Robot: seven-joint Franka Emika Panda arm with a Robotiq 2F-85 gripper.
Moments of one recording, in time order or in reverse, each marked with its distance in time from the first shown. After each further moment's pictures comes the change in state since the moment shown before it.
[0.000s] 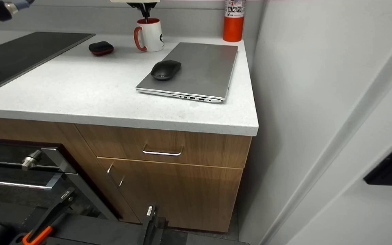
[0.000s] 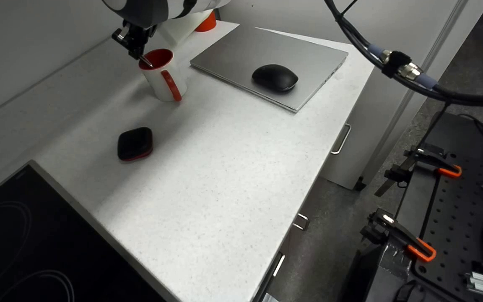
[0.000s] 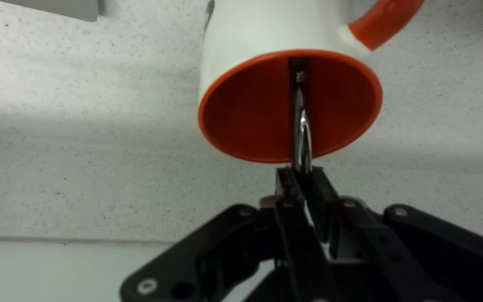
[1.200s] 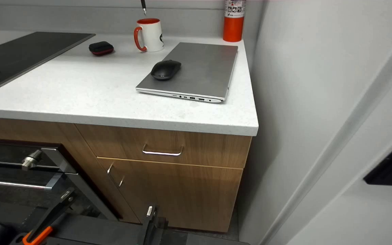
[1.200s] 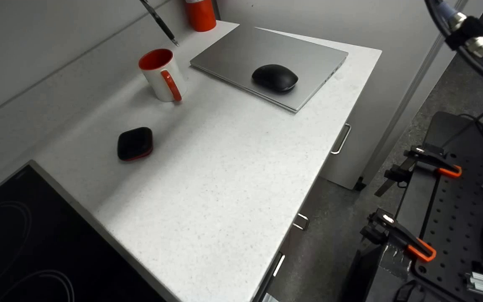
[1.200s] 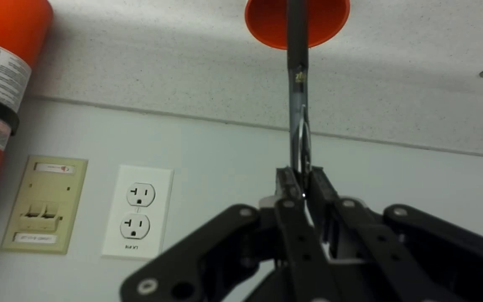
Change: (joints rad) arm -0.003 -0.387 -0.007 -0.368 -0.001 0.194 -0.006
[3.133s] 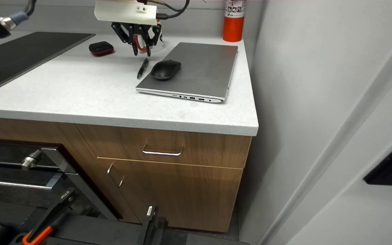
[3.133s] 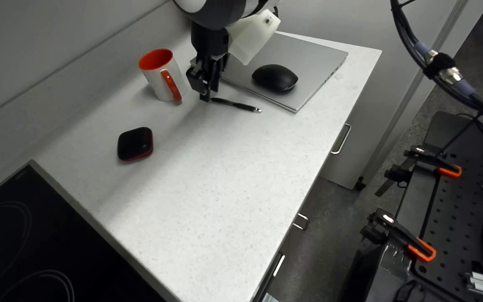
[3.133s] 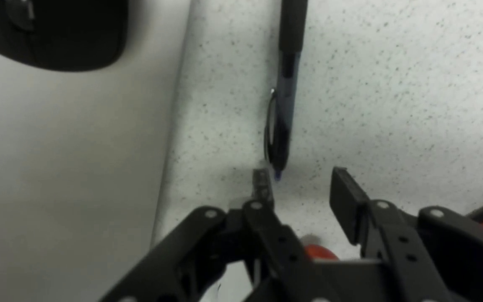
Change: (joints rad) arm -0.040 0.164 -0.011 0.000 -0.010 -0.470 0.050
